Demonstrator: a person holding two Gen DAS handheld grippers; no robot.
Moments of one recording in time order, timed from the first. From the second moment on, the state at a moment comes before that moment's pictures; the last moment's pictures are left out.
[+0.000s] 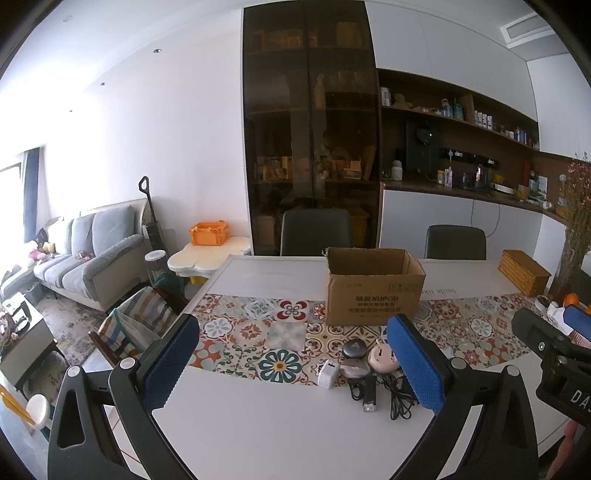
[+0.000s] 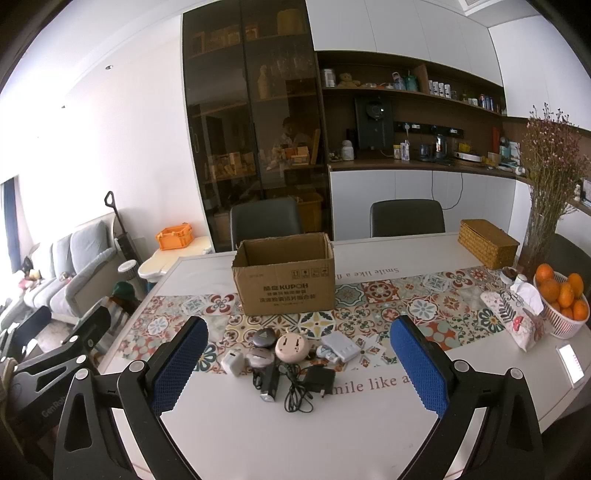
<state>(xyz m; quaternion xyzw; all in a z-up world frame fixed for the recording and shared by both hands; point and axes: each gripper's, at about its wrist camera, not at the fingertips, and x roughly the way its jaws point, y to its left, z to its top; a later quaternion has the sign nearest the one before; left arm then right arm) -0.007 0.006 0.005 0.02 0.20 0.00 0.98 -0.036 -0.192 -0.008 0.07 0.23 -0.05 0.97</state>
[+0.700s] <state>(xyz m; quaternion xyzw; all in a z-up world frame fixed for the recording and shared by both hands) -0.008 0.006 0.005 0.02 0.20 0.00 0.98 -0.036 -0.189 -0.007 0.07 0.23 -0.05 0.97</state>
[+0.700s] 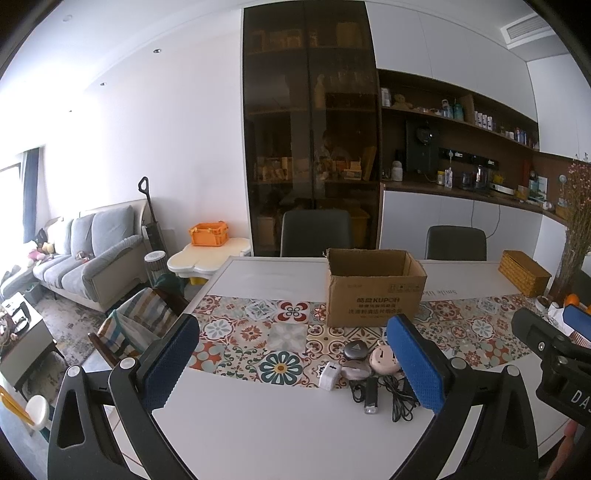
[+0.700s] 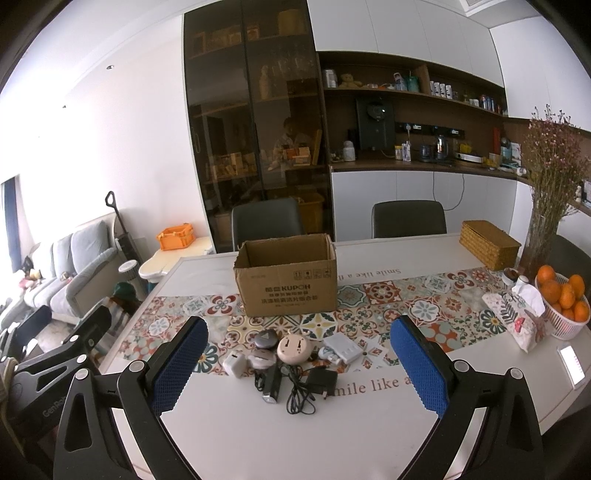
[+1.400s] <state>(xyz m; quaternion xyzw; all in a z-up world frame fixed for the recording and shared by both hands) 0.001 0.006 -0.003 0.02 0.22 0.00 0.98 -0.032 -0.188 -0.010 0.07 0.24 -0.05 0.97</state>
